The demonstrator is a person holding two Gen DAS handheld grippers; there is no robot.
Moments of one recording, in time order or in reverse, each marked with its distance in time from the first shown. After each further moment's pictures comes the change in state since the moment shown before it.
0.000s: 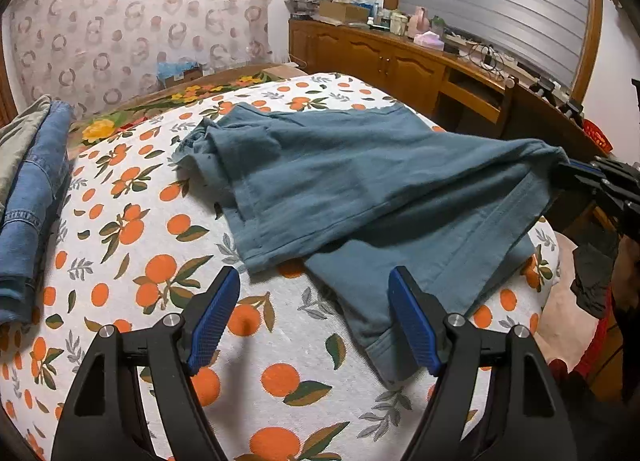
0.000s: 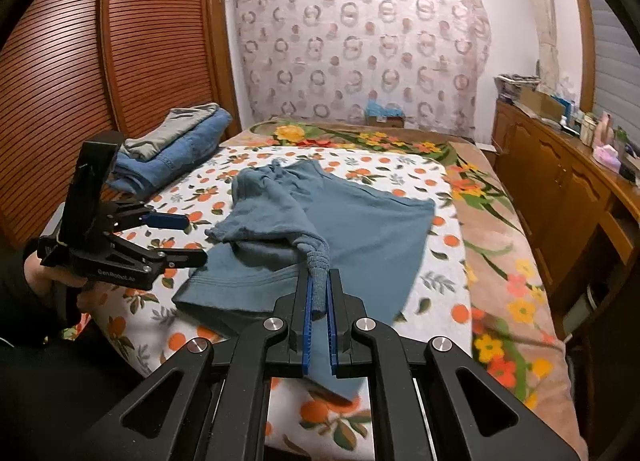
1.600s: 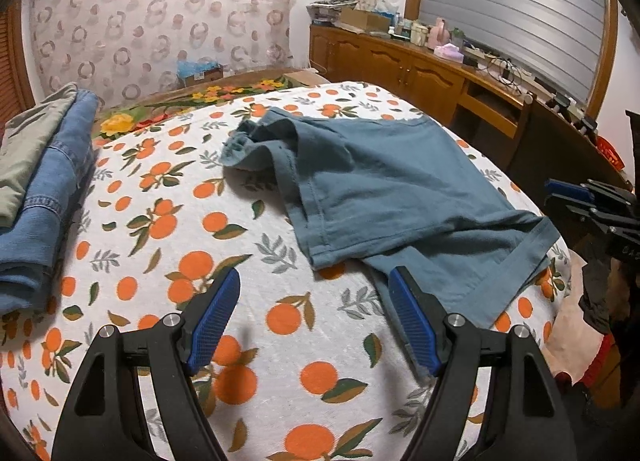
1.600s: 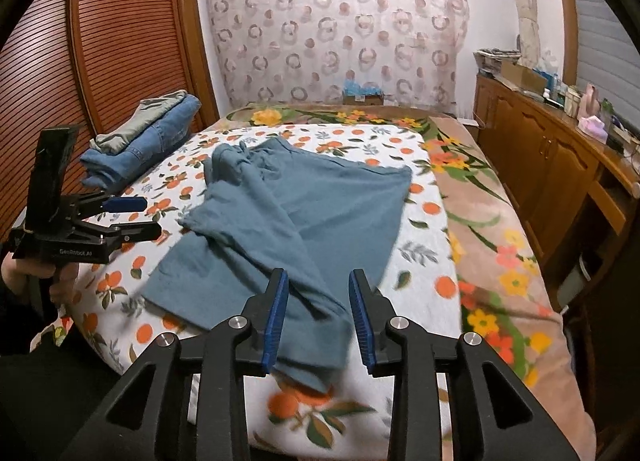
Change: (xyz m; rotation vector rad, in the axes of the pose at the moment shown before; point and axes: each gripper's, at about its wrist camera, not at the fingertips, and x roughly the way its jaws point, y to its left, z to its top) left arm -0.008 0.025 -0.002 -0.054 -0.031 0.051; right arm 0.011 -0.007 0.004 0.049 0.055 -0.036
